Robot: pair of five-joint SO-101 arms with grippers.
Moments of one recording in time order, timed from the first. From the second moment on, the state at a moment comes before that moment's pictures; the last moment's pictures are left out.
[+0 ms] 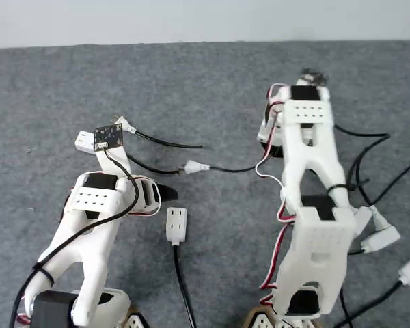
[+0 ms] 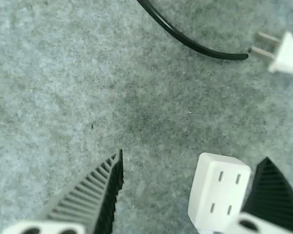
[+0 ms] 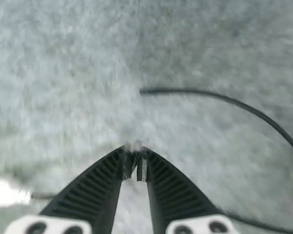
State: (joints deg) left arm 2.0 -17.8 49.5 60.9 23.9; right arm -2.1 29.2 -25.1 87.9 -23.9
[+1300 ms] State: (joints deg) left arm 1.8 -17.8 49.5 60.9 23.9; right arm 1.1 59.8 -78.2 100.6 14.1
